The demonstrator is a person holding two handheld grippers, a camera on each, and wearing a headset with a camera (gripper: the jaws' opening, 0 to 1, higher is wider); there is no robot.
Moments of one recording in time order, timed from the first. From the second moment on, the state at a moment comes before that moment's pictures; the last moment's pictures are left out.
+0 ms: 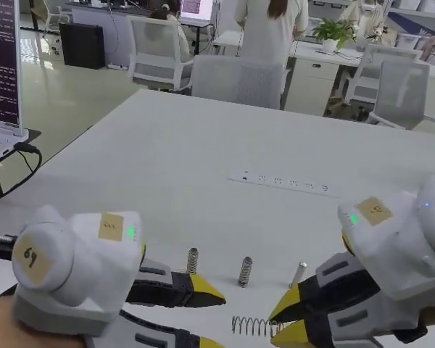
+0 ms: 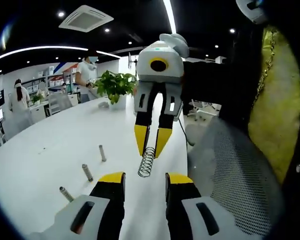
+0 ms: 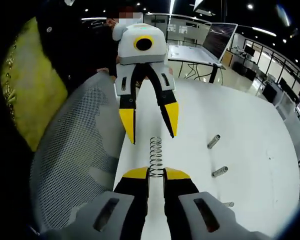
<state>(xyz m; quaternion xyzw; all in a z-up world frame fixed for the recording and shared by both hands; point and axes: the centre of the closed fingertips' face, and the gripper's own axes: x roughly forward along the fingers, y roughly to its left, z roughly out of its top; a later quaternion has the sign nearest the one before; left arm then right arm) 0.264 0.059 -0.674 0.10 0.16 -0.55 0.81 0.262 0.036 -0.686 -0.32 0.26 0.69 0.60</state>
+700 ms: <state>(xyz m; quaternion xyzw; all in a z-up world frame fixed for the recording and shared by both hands) 0.258 0.050 -0.679 0.14 0.15 -0.57 0.80 0.254 0.038 -0.689 -0.35 0.28 0.69 0.57</state>
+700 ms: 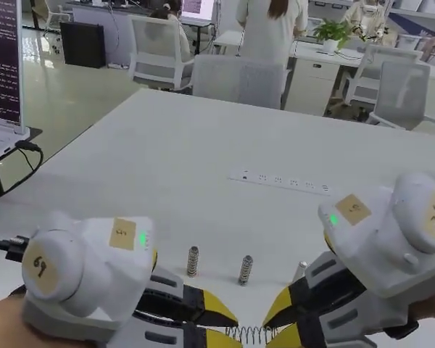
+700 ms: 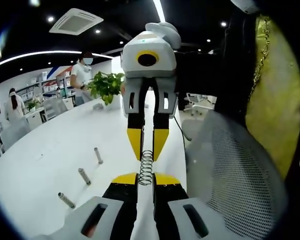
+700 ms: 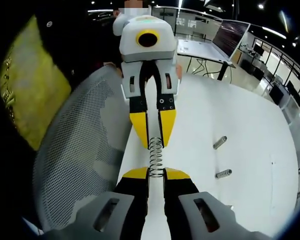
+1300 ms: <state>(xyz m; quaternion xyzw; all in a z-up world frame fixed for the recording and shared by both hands) 0.253 0.043 -0.705 0.21 0.18 -0.56 0.78 0.249 0.038 -0.696 -0.41 0.33 0.67 0.52</state>
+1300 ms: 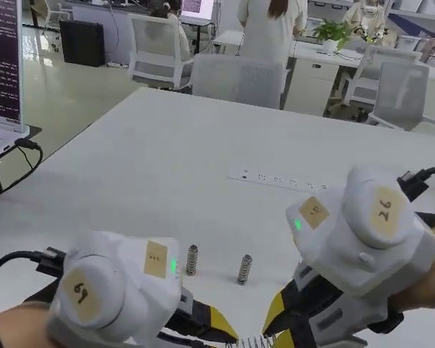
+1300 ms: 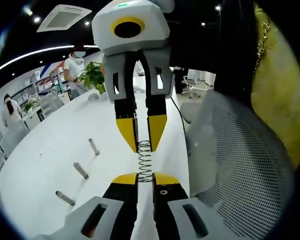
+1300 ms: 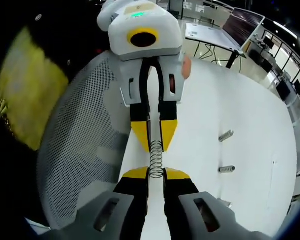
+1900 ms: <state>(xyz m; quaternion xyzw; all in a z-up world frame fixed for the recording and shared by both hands) 0.255 0.042 -0.707 0.20 0.19 -0.56 0.78 0.247 0.048 -0.683 -0.40 0.30 0.68 0.54</state>
